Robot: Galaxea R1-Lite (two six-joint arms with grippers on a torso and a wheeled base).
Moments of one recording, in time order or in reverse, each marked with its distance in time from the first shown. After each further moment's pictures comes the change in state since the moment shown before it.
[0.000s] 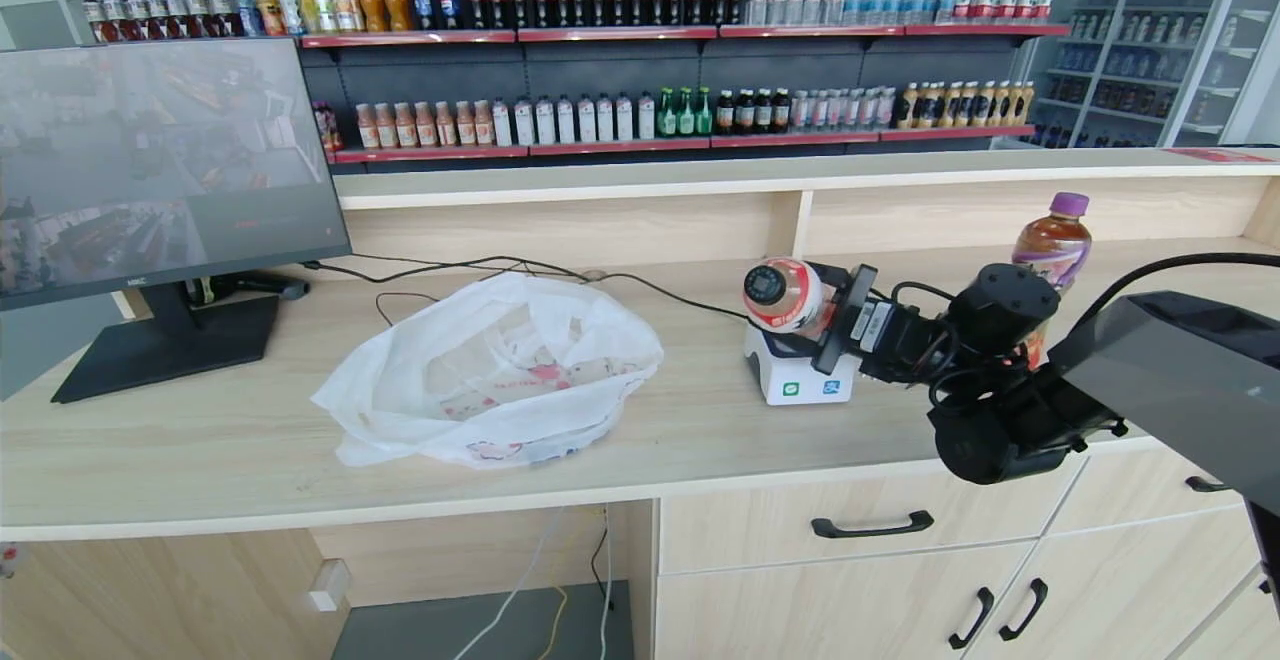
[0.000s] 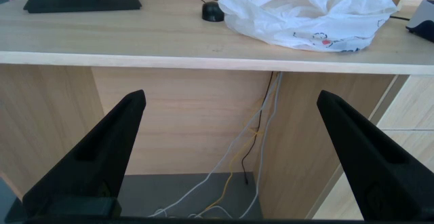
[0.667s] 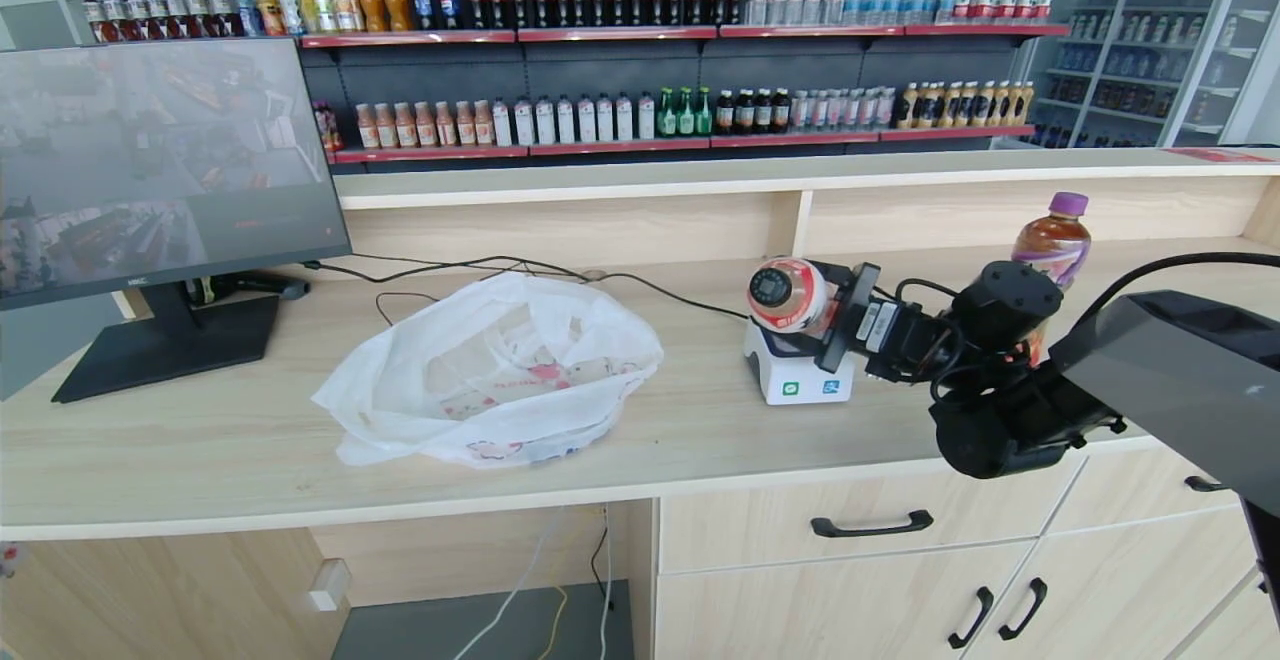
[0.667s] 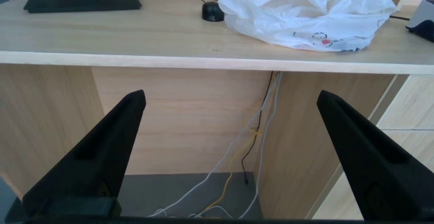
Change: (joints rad) left arm 0.000 0.000 0.000 0.000 0.000 0.000; right arm -0.013 0.012 -0.026 0.000 0.037 -0.002
